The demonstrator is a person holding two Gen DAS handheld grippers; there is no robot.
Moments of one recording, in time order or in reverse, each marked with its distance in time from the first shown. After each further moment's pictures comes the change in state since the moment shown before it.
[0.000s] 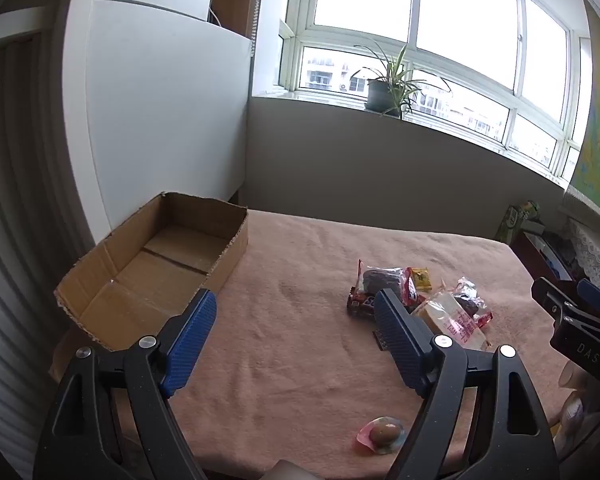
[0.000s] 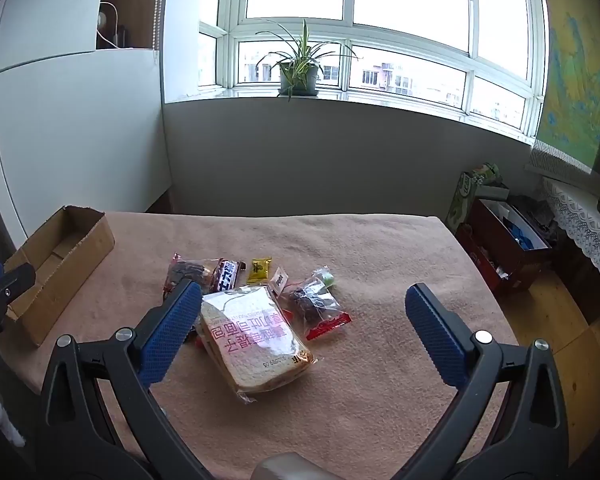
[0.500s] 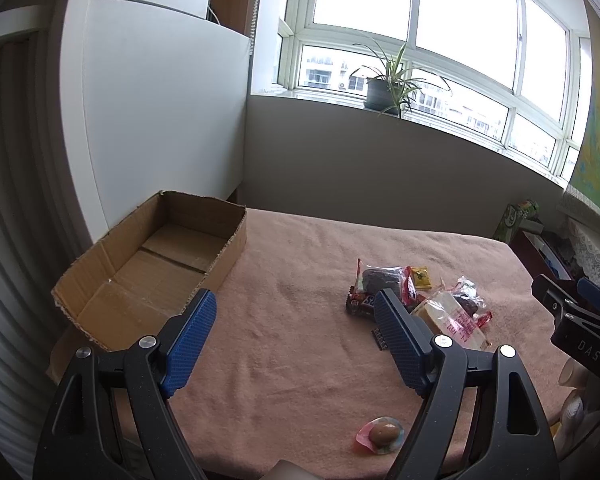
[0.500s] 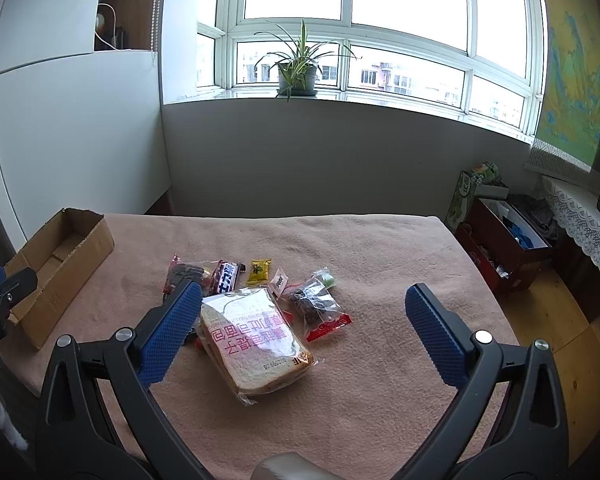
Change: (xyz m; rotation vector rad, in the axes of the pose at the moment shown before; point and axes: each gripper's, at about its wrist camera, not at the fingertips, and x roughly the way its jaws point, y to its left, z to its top) left arm 0.000 0.000 0.001 -0.003 0.003 -0.002; right arm 0.001 -0.001 0.001 0.002 0.000 -0.001
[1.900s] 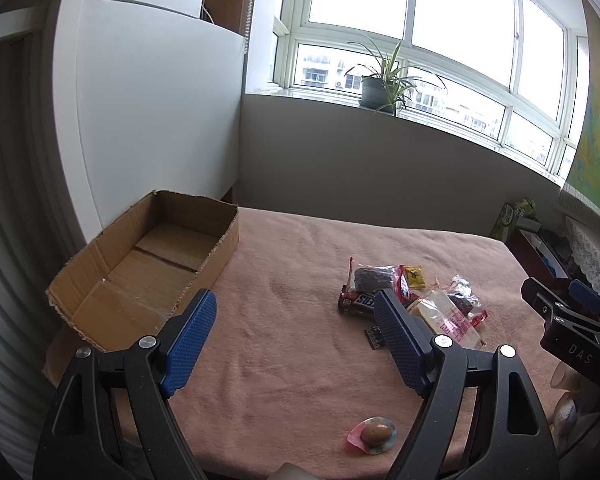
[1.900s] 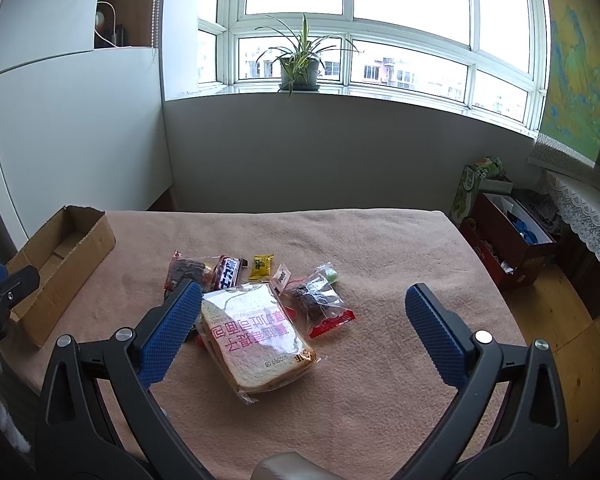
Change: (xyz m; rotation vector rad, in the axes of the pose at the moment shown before) left arm 0.003 -0.006 0.000 0.009 0.006 -0.015; right arm 0.006 0.000 -0.001 0.010 0.016 0.016
